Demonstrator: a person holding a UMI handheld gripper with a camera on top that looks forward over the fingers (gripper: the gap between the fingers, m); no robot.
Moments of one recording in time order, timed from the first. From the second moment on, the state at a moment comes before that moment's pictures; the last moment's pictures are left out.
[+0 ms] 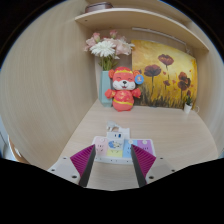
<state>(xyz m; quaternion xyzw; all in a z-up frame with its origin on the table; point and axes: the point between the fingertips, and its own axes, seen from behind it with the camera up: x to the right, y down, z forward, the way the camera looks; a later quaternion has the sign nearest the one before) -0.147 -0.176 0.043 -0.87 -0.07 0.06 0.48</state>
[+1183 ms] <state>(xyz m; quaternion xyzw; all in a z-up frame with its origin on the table) 0.077 -0.075 0.167 -0.83 -0.03 -0.01 0.55</state>
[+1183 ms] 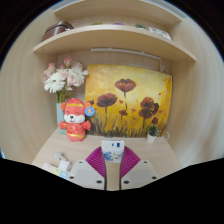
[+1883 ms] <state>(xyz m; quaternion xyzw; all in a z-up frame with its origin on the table) 0.131 -0.113 -0.009 -0.91 -0.02 0.00 0.41</state>
